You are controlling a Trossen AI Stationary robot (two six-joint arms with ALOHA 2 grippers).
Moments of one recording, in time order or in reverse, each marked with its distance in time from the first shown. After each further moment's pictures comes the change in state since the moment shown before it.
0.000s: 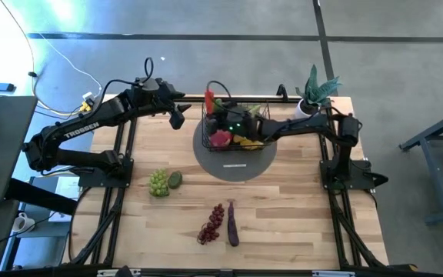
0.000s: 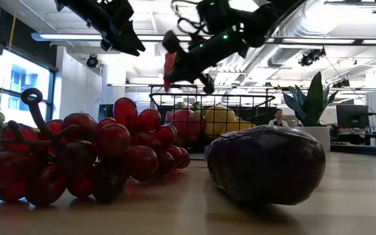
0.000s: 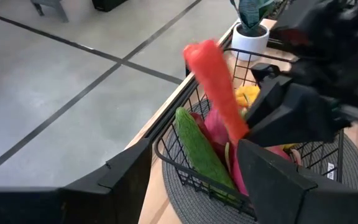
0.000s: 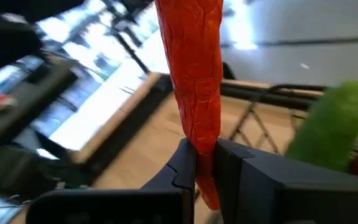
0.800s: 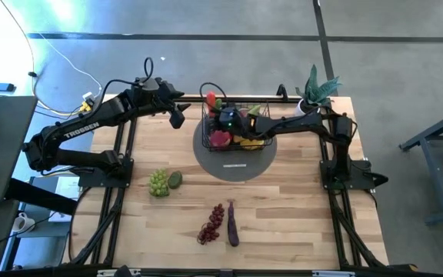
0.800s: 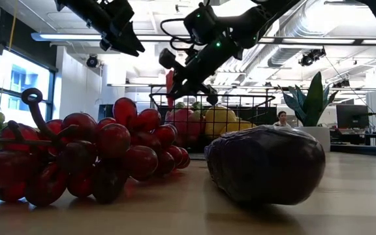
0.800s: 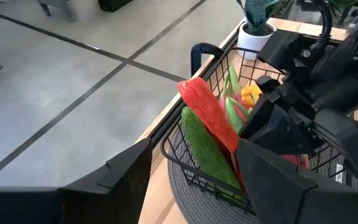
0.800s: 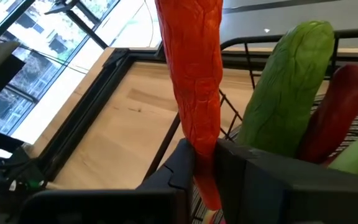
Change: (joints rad) left arm 0.001 0.000 0.000 0.000 -0.023 0.006; right arm -0.012 0.061 0.085 -0.224 0.025 0.133
